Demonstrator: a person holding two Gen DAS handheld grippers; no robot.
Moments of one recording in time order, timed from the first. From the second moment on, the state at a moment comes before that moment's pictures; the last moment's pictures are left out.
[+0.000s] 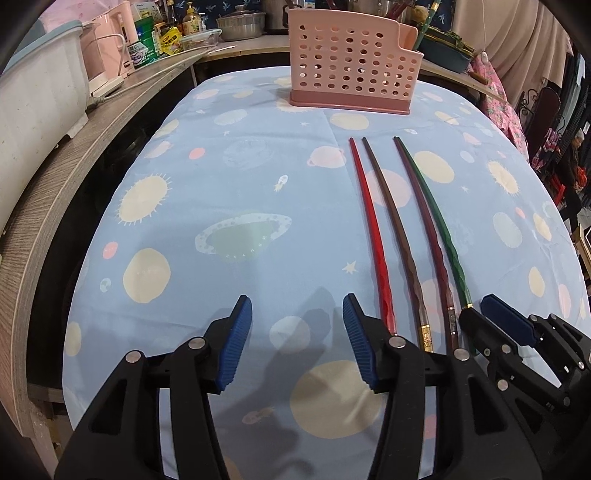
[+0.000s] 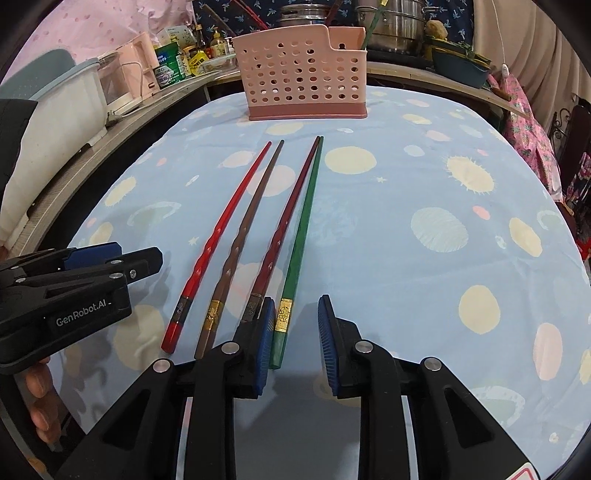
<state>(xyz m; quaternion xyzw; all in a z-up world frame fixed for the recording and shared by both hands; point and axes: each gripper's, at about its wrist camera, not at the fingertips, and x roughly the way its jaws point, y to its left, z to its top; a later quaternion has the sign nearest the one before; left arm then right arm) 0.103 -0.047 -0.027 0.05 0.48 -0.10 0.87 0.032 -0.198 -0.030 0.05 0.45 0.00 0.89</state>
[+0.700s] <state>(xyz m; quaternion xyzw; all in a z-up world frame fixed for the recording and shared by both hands) 0.080 -0.066 -0.031 0.07 0.49 -0.14 0.86 0.024 -0.221 -0.031 0.07 0.45 -0.02 0.89</state>
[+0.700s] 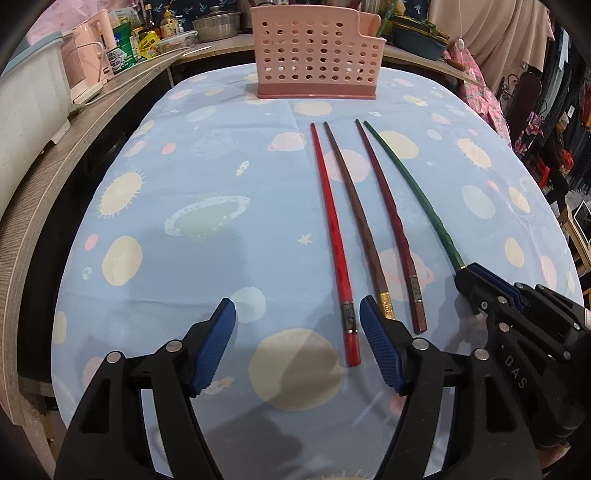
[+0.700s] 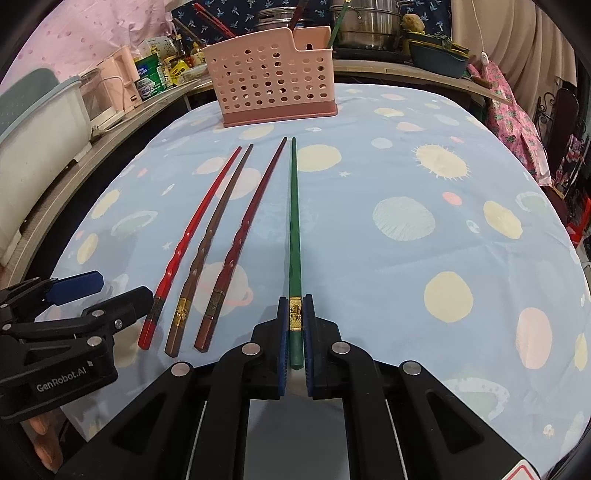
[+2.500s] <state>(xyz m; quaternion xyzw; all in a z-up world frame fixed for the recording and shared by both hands) 0.121 -0.039 0.086 -0.03 0.41 -0.16 0.90 0.055 -0.263 0.105 0.12 0.31 -0.02 0.94</state>
